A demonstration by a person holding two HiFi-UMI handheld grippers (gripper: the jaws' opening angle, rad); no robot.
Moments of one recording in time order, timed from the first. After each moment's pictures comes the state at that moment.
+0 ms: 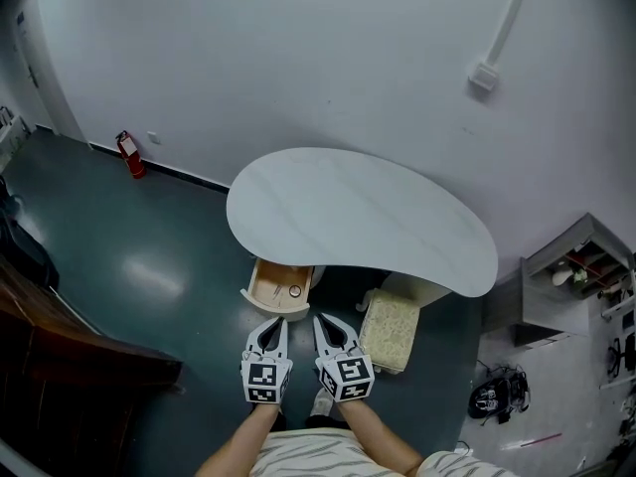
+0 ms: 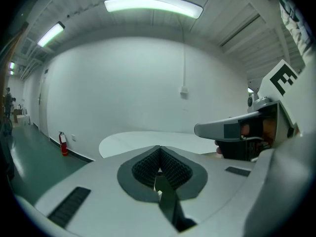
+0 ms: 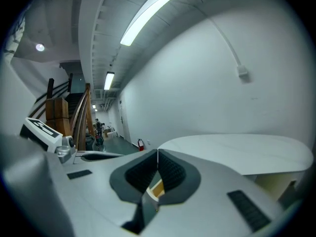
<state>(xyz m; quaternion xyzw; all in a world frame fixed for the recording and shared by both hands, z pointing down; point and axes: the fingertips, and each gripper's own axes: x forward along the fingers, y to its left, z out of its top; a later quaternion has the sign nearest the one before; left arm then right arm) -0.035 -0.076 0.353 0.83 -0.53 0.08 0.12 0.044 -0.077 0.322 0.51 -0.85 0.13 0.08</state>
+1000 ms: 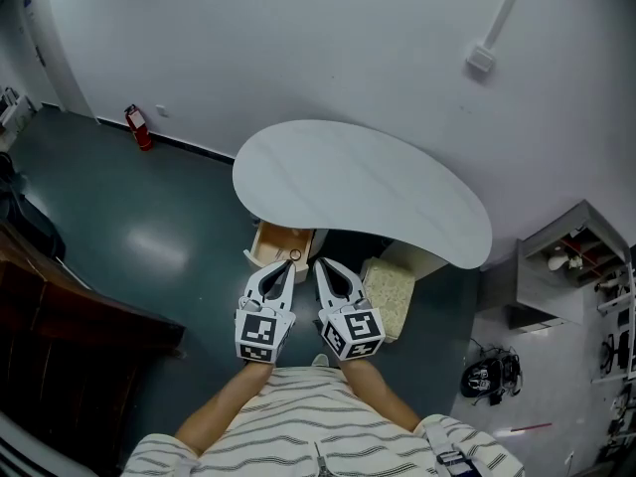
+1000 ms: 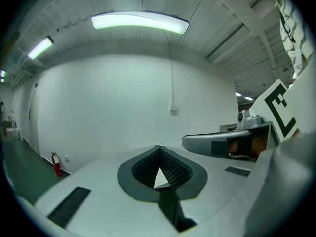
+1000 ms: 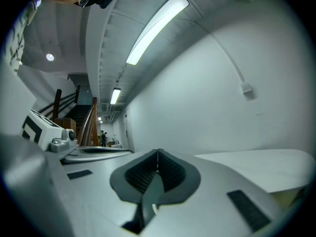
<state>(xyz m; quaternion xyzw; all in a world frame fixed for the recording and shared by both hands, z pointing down) -0.018 -0.059 0.217 0.86 -0.50 0.04 0.05 0.041 -0.061 0.210 0.49 -0.87 0.09 0.01</state>
